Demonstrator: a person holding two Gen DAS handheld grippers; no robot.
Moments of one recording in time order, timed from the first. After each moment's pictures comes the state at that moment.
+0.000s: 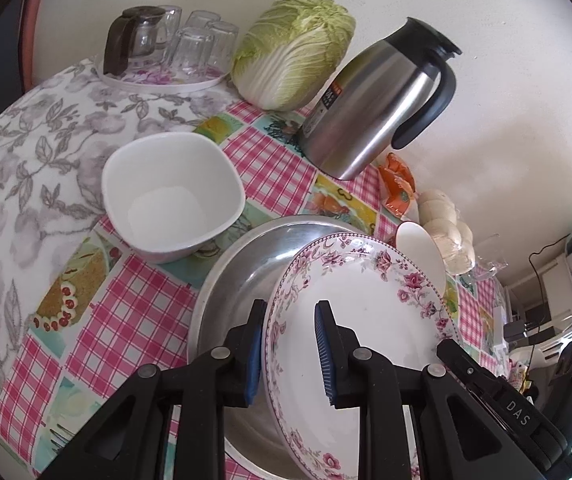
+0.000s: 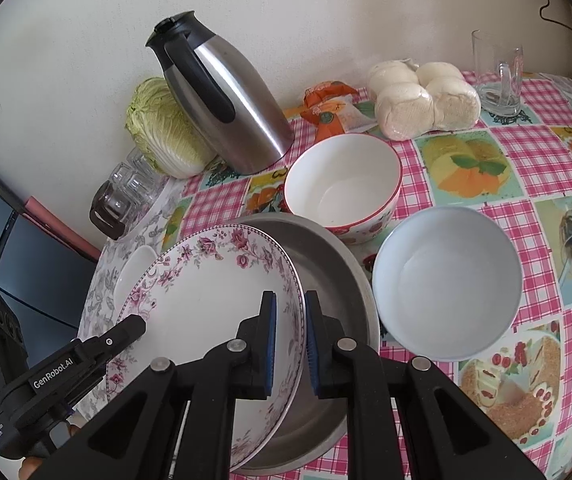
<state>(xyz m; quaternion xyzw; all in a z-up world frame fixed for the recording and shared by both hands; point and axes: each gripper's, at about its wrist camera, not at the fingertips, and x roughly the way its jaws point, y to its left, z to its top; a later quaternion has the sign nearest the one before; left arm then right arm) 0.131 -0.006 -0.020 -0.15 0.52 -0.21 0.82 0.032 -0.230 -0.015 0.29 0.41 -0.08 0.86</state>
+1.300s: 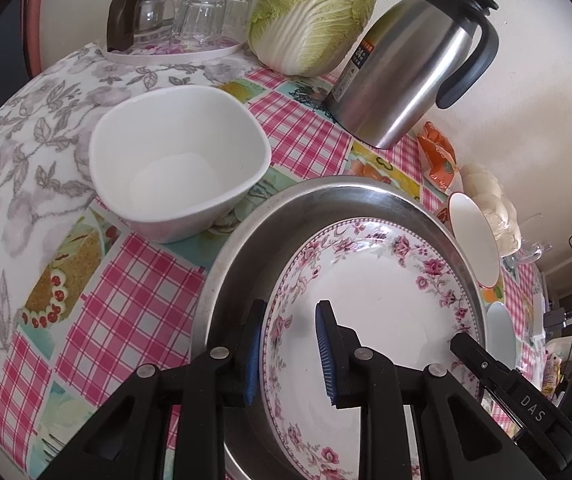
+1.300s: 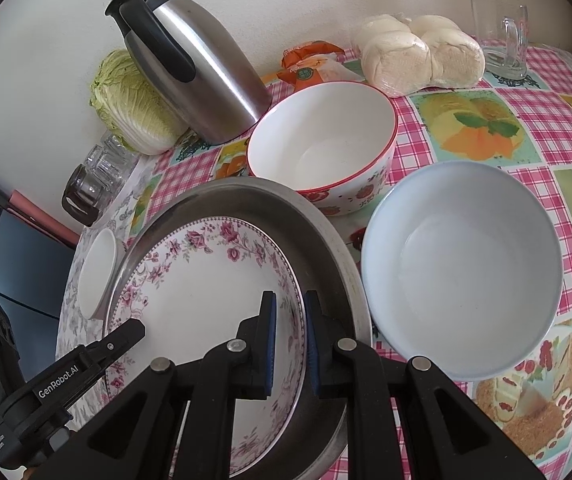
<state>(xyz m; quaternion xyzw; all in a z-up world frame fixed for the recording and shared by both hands) 0.141 -0.023 -0.064 -0.10 0.54 -0.17 0.81 0.050 -0.235 -0.059 0.30 0.45 -0.09 0.84</state>
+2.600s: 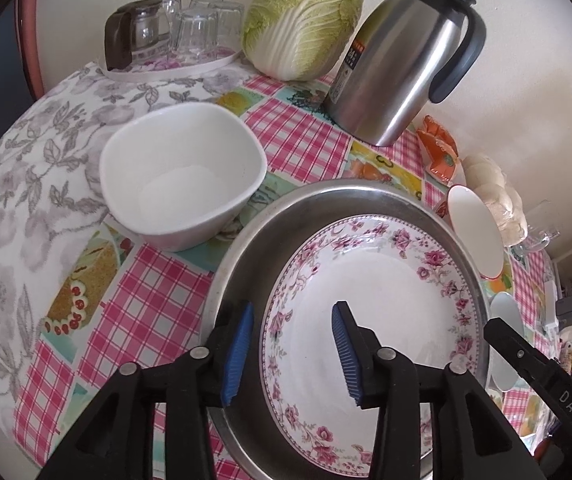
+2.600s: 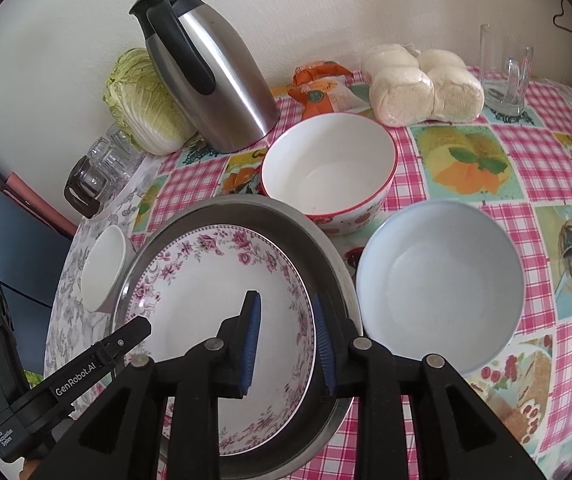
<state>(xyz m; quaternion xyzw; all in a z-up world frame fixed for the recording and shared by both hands) 0.132 -0.027 -0.045 -0.06 0.54 -0.17 0.83 0.044 -0.231 -0.029 0.26 0.45 -0.09 0.85</state>
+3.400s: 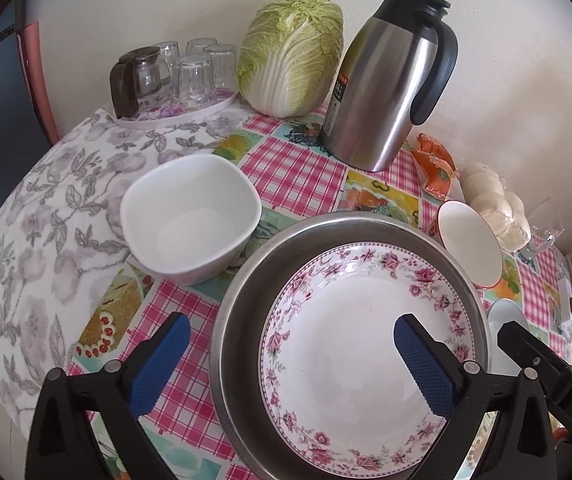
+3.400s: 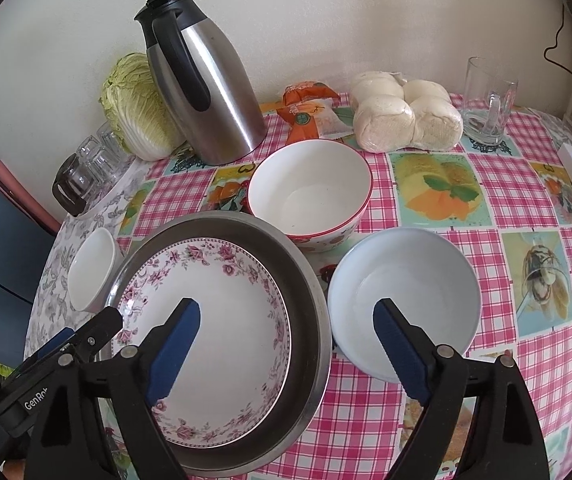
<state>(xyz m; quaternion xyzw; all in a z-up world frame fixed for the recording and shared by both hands) 0.123 -0.036 -0.019 -0.02 0.49 -0.15 0.86 0.038 -0.234 -0.009 0.21 0.45 -0.13 0.86</state>
